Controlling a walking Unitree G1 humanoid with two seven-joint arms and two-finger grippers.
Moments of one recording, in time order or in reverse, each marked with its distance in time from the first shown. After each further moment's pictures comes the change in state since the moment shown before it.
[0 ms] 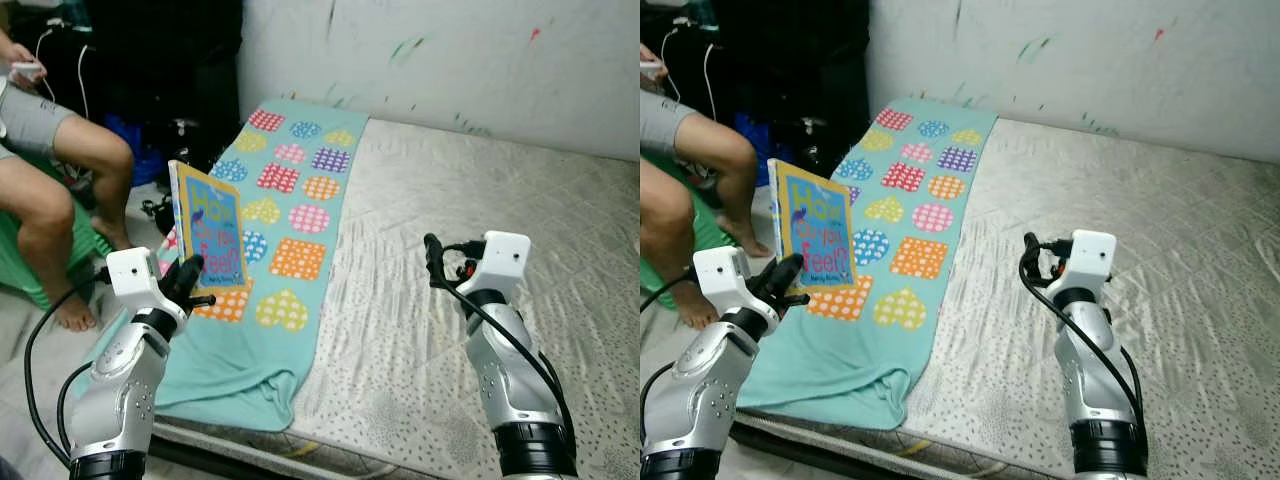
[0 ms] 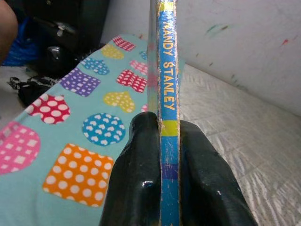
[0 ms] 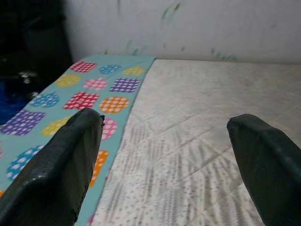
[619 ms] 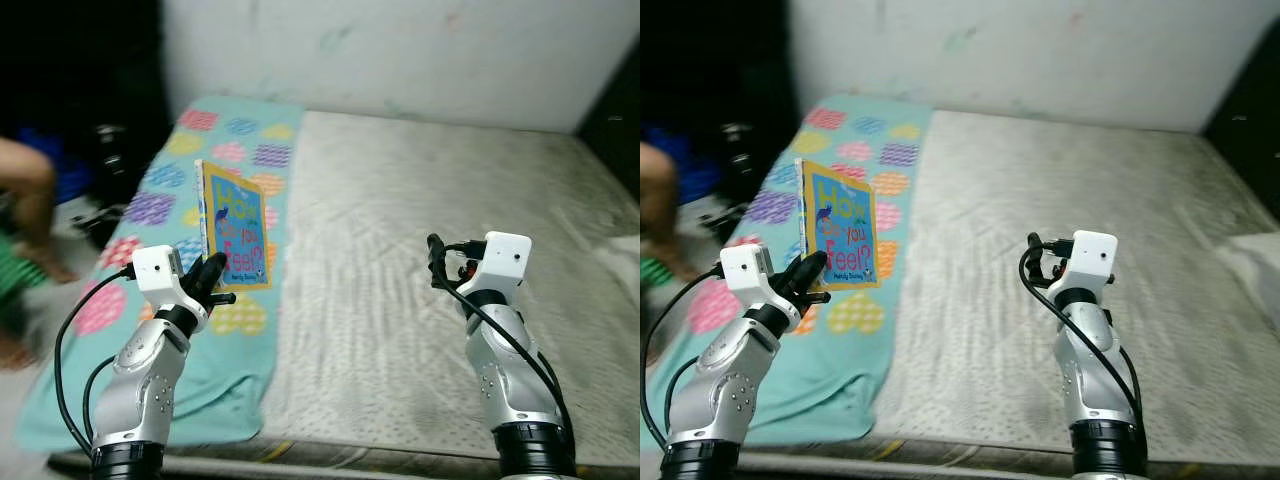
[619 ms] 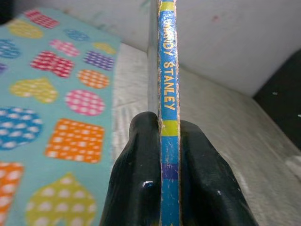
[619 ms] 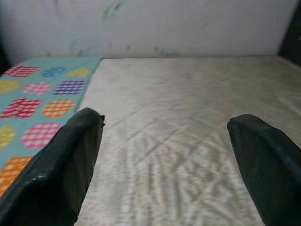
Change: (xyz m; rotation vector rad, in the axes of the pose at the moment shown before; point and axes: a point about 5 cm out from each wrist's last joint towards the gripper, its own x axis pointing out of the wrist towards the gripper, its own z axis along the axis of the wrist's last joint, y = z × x) left arm 0.011 -0.019 -0.006 -0.033 0.006 -0.087; right arm -0.001 -0.001 -0.001 -0.011 0.003 -0.024
